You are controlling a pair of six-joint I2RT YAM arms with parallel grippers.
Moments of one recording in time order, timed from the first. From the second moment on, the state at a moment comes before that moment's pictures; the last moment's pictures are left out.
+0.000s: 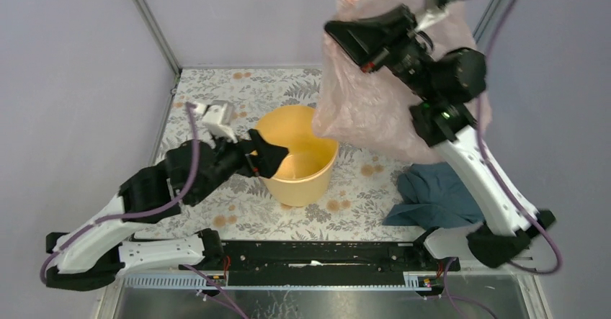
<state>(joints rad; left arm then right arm) -1.15 0.89 1.34 -0.74 -0.47 -0.62 0.61 1.24 1.64 0.24 -0.41 0.64</state>
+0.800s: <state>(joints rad) -1.15 0.60 1.32 -0.85 -0.39 -0.56 0.69 1.20 1.38 0.65 -0.34 1.22</state>
